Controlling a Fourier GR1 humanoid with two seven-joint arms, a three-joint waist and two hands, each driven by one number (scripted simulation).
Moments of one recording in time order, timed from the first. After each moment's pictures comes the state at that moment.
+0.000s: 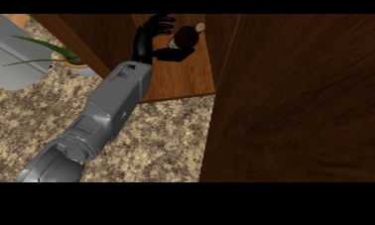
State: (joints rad) left arm -1.14 0.05 -0.15 -0.12 0.39 0.42 -0.53; right arm 0.28 -0.55 0.64 -2.49 -0.01 -0.44 0.02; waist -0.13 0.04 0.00
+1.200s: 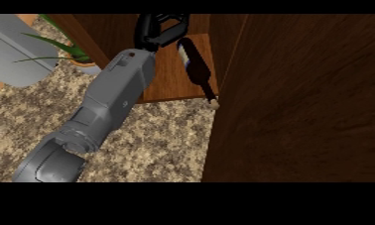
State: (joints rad) left arm -1.21 0.06 -0.05 -0.15 0.46 0.18 -0.63; right arm 0.33 -0.57 0.62 -2.50 -0.03 -0.41 -0.01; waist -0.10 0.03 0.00
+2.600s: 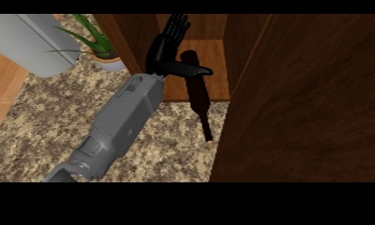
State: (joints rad) left arm -0.95 0.00 -0.20 -0.48 0.57 0.00 -0.55; right arm 0.40 -0.59 0.55 -2.51 -0.03 -0.43 0.02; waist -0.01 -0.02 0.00
